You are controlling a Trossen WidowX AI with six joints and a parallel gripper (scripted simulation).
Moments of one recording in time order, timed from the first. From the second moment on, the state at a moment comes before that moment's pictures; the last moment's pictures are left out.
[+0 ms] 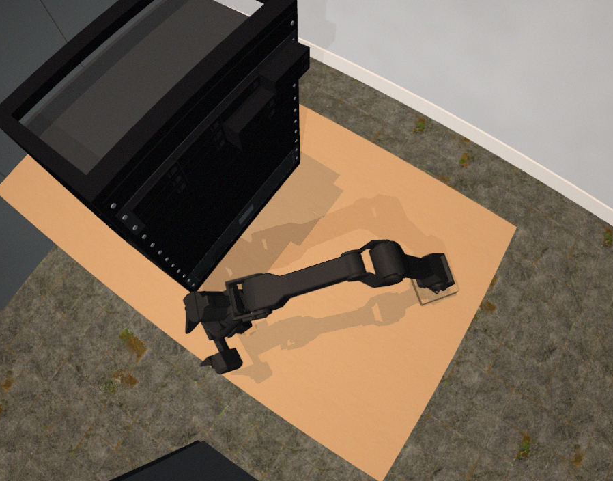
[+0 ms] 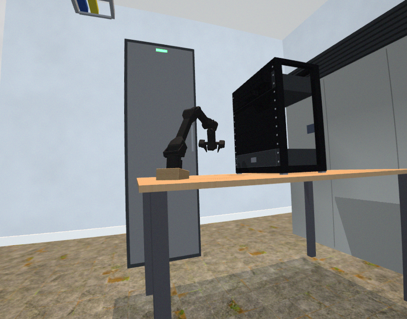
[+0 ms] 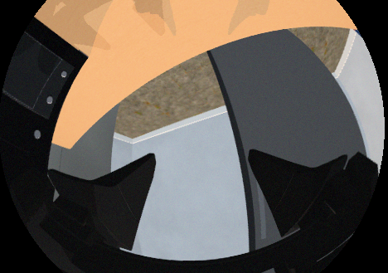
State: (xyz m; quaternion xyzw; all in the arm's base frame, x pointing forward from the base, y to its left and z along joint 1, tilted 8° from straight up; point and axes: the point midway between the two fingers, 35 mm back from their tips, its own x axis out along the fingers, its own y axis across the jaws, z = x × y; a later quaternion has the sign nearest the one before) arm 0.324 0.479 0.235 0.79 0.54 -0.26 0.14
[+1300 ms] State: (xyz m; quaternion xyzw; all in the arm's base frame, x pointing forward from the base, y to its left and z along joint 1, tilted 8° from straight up) arm 0.322 0.462 0.240 0.79 0.53 -0.25 0.17
